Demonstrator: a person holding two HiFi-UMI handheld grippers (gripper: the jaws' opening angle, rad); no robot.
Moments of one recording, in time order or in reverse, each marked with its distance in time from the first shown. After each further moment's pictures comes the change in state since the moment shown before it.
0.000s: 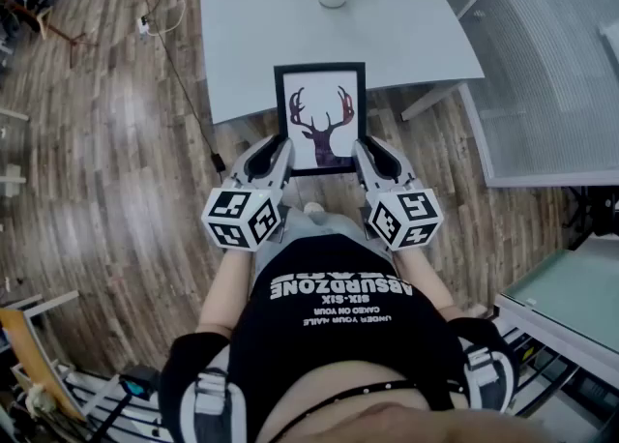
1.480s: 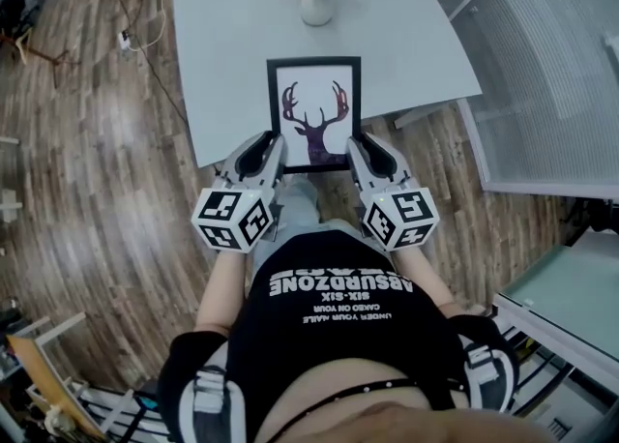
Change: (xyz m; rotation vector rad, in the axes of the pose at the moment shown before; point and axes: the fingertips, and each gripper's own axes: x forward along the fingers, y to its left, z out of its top) left arm 0.125 0.035 0.058 0.015 0.012 -0.044; right arm 0.095 -0.077 0.051 -0.005 -0.015 -0.035
